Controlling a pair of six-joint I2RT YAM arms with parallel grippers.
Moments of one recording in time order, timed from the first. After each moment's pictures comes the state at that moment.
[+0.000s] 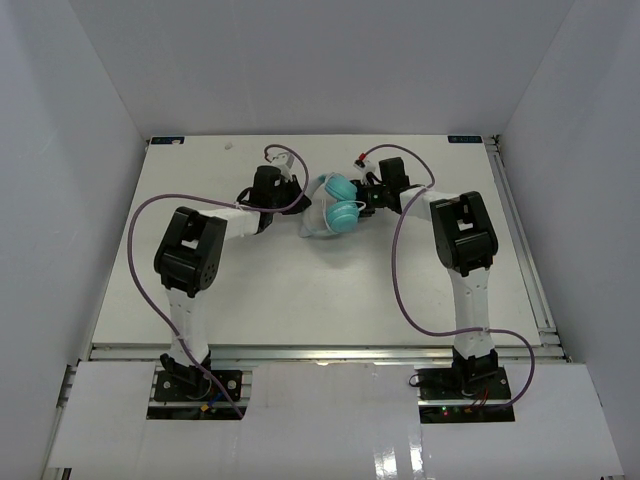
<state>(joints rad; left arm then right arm) -0.38 2.06 1.27 0.30 0.21 -0.44 0.34 2.26 1.51 0.00 -0.79 0.25</state>
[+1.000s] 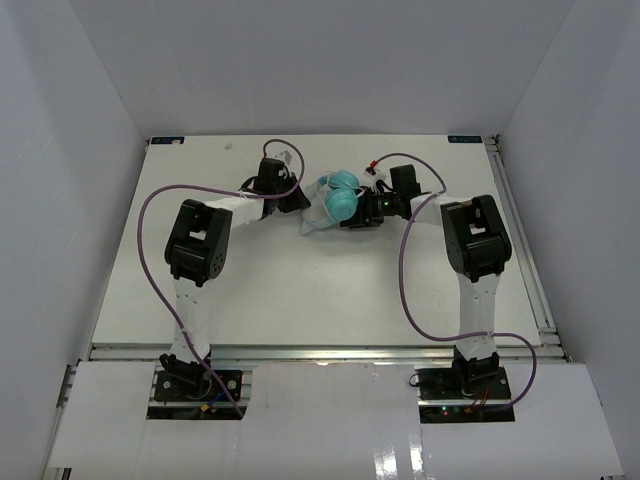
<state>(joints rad) -0.35 2.19 1.47 0.05 0.22 -0.56 0.30 2.16 1.35 0.01 -0.84 0.31</state>
